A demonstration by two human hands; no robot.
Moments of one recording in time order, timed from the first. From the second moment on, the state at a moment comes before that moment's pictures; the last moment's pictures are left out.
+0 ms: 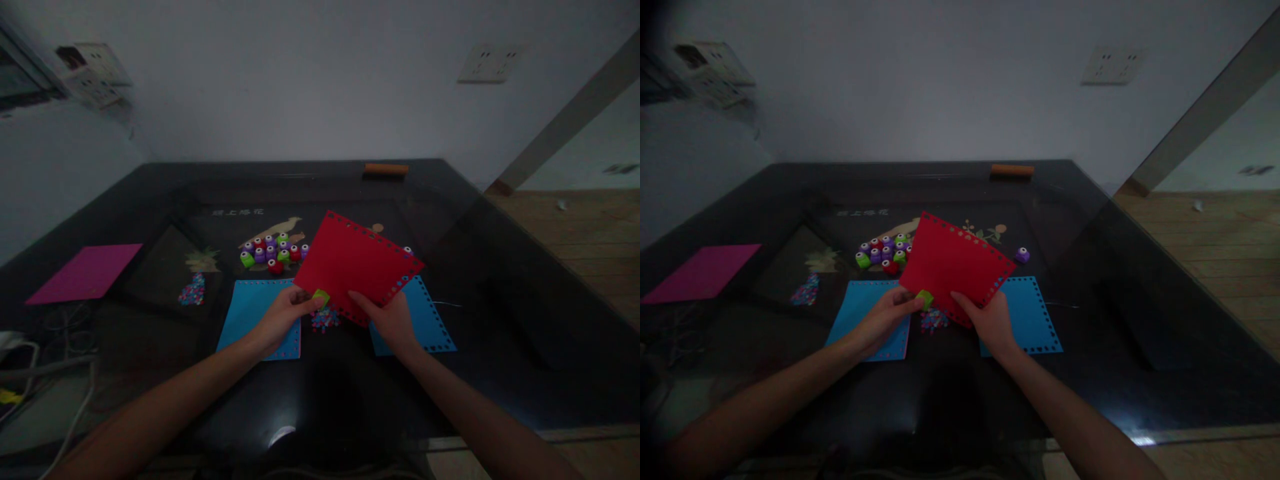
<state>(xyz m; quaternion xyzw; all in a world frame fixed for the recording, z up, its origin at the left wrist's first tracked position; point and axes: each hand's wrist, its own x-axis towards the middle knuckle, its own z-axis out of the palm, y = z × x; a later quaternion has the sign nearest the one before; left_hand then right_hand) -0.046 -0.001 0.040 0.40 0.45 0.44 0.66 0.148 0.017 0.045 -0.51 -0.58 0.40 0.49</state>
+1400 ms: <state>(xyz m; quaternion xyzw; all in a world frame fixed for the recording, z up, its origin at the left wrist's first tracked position) -0.043 -0.004 0.038 0.42 0.47 0.45 0.63 0.146 0.016 0.044 -0.50 -0.57 0.42 0.50</state>
